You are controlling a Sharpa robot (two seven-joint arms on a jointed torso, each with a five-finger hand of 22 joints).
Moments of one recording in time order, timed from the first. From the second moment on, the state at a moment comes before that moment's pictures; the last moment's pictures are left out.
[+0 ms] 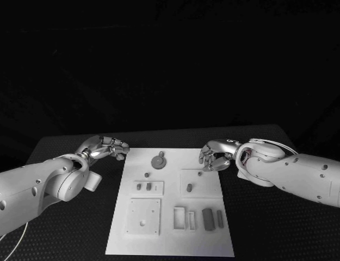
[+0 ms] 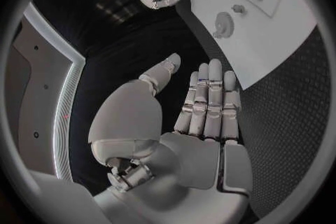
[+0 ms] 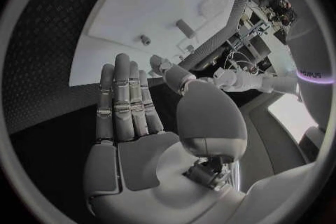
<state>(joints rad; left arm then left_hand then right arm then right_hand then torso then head) 1.24 -0.78 -0.12 1.26 -0.36 -0.25 0.22 1.08 -0.14 0.54 -0.24 0.07 0.89 0.14 0.26 0.52 1.16 0.10 0.15 0.23 0.97 0.06 0.79 0.18 0.02 0.69 -0.04 0.63 1.26 1.22 -0.82 -0.09 1.32 -1.42 -0.18 0.07 1.08 -0.16 0.64 -0.29 0.17 0.92 0.15 0.36 0.43 1.20 0.08 0.31 0.09 1.27 -0.02 0.55 0.71 0.26 0.78 0.15 1.00 0.61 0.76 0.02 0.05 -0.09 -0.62</state>
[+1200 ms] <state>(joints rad) 1.24 -0.78 -0.12 1.27 -0.26 -0.23 0.26 1.07 -0.13 0.53 -0.23 0.07 0.87 0.16 0.27 0.51 1.18 0.11 0.13 0.22 0.99 0.06 0.77 0.20 0.02 0.70 -0.04 0.62 1.26 1.20 -0.77 -0.12 1.34 -1.70 -0.23 -0.03 1.09 -0.21 0.81 -0.28 0.06 0.96 0.14 0.35 0.42 1.25 0.07 0.22 0.13 1.30 -0.03 0.60 0.81 0.25 0.83 0.11 1.05 0.63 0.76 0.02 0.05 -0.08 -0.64</state>
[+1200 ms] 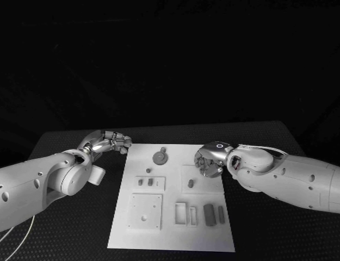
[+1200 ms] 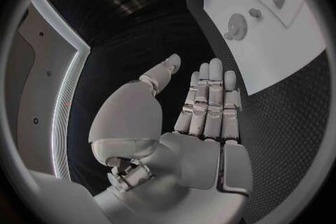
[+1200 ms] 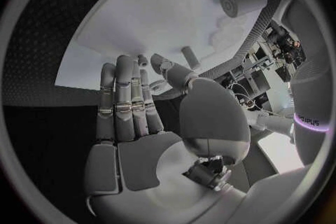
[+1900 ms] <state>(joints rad) 1.24 -0.78 -0.12 1.27 -0.26 -0.23 0.26 1.07 -0.13 0.53 -0.23 0.07 0.87 0.17 0.27 0.51 1.18 0.11 0.13 0.22 1.00 0.06 0.76 0.21 0.02 0.70 -0.04 0.62 1.26 1.19 -0.75 -0.13 1.33 -1.77 -0.22 -0.05 1.10 -0.20 0.85 -0.29 0.06 1.02 0.11 0.36 0.44 1.30 0.06 0.22 0.16 1.31 -0.05 0.65 0.85 0.24 0.86 0.09 1.11 0.66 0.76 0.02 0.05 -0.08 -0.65</state>
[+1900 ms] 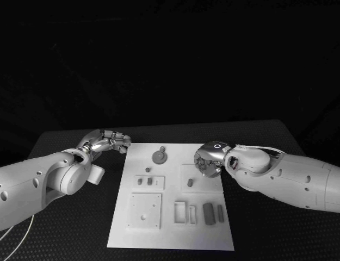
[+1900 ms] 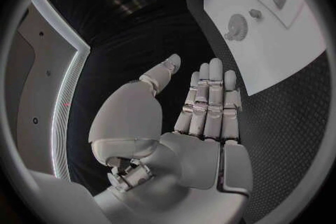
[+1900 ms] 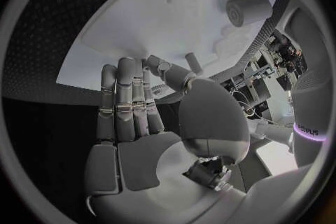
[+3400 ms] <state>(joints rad) 1.24 -0.77 -0.12 1.25 -0.26 -0.23 0.26 1.07 -0.13 0.53 -0.23 0.07 0.85 0.18 0.27 0.51 1.18 0.11 0.12 0.21 1.00 0.06 0.75 0.22 0.01 0.71 -0.04 0.61 1.26 1.17 -0.77 -0.13 1.36 -1.82 -0.27 -0.08 1.11 -0.19 0.92 -0.28 0.05 1.07 0.09 0.39 0.48 1.36 0.02 0.24 0.24 1.33 -0.08 0.75 0.89 0.24 0.91 0.05 1.17 0.70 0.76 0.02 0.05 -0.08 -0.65</state>
